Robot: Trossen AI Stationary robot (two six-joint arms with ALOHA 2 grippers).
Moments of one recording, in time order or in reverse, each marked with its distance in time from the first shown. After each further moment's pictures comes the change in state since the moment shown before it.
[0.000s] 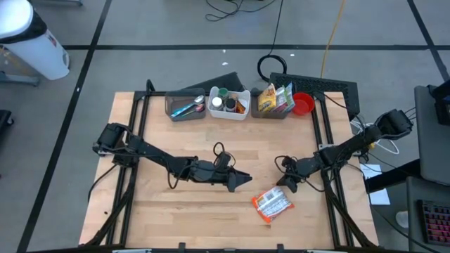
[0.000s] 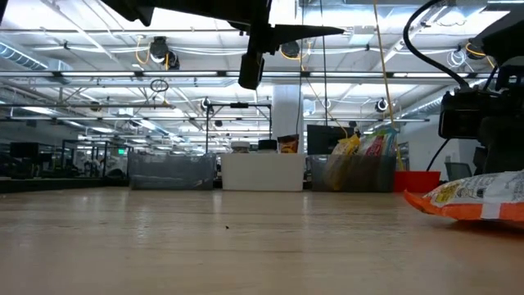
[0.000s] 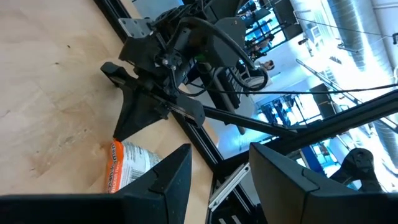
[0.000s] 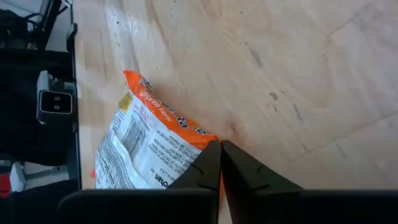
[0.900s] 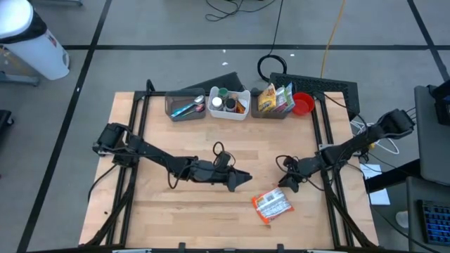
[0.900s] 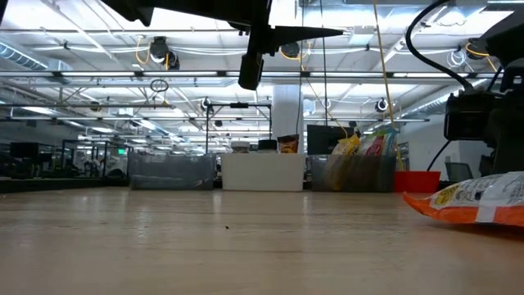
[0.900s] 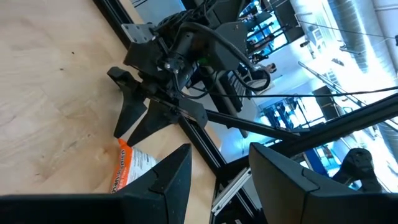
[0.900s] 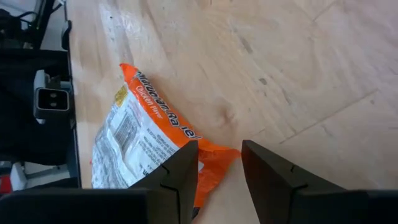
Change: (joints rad) left arm 0.001 0.000 0.000 0.000 -0.017 0.010; right arm 0.000 -0.067 -0.016 -0.080 -0.003 0.018
